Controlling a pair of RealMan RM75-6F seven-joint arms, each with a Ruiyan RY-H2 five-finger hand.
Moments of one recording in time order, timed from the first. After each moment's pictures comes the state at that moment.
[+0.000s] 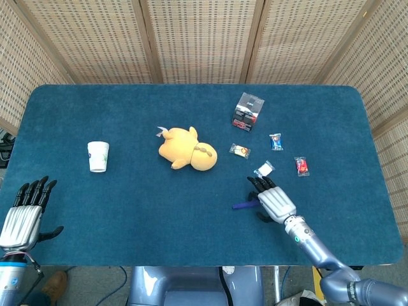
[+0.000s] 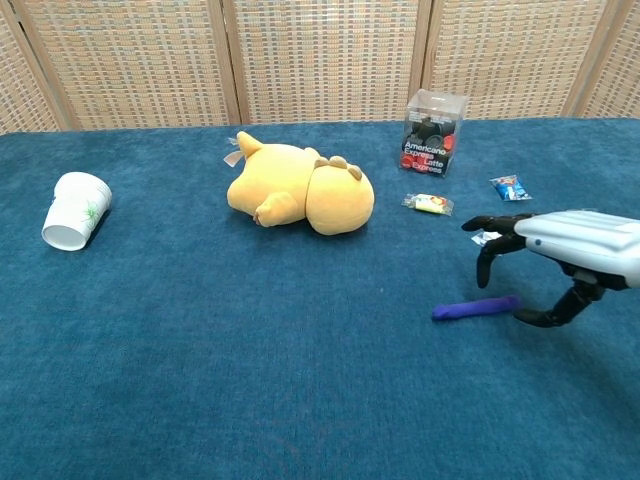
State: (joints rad) left arm -0.10 -1.15 -0.04 -1.81 1.41 1.42 0.33; right arm 0.54 -1.47 0.12 -1.44 -1.42 0.87 -0.13
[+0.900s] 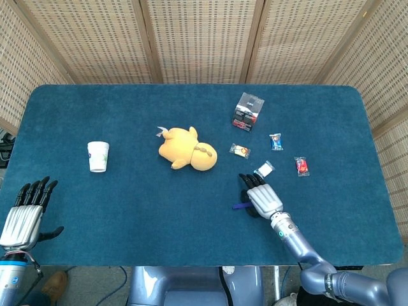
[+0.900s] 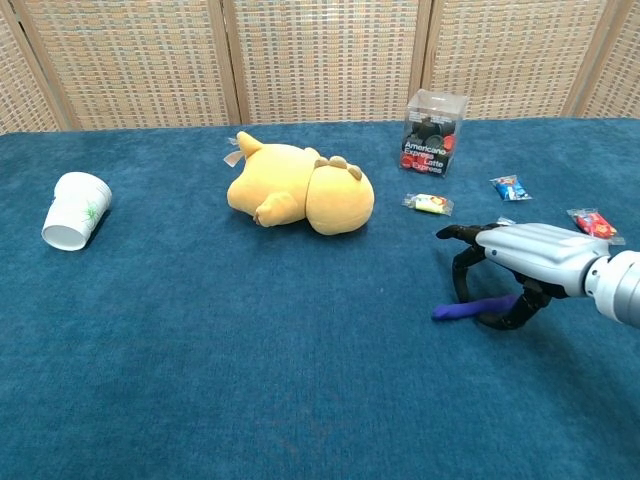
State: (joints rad) left arm -0.11 -1.14 -0.03 -1.81 1.40 1.41 0.32; right arm 0.59 -1.62 0.13 -1.32 -1.31 0.88 -0.22
